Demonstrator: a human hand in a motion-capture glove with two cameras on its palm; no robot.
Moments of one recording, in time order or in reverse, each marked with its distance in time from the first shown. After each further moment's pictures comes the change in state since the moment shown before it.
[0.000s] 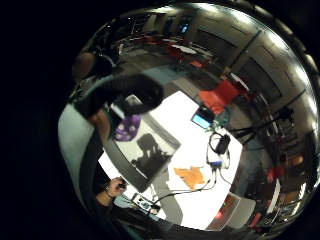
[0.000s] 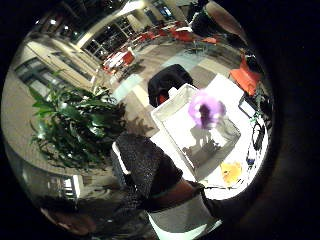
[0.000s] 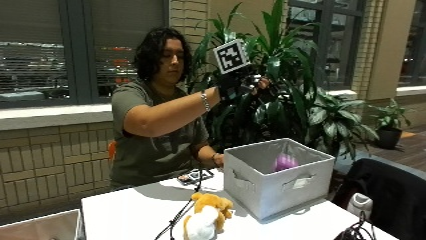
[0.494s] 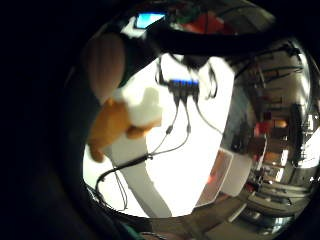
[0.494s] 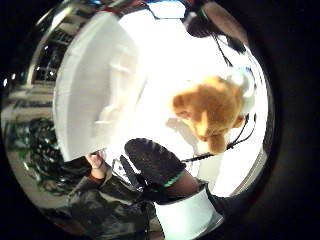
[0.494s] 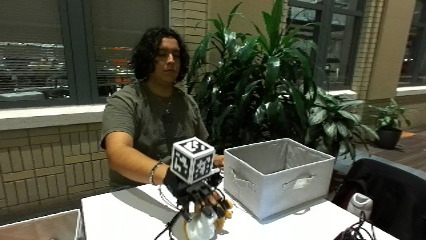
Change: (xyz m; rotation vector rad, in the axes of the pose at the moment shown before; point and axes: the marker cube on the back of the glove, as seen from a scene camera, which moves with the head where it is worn) arm 0.218 0.182 0.205 -0.497 0.110 0.426
